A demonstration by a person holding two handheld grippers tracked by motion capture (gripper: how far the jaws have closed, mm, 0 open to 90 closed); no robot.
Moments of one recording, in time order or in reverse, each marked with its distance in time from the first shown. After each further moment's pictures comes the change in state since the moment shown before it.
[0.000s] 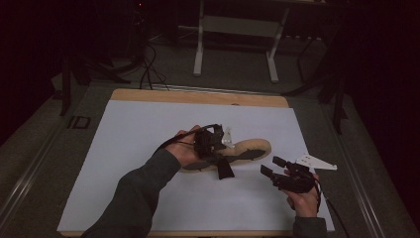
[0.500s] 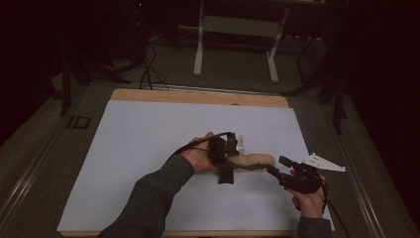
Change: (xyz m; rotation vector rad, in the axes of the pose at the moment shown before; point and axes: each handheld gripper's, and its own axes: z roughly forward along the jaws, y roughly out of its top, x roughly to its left) left arm -0.014 0.018 0.038 0.015 -0.051 -0.003; right arm -0.010 -0.001 -0.012 -0.024 -0.017 0.023
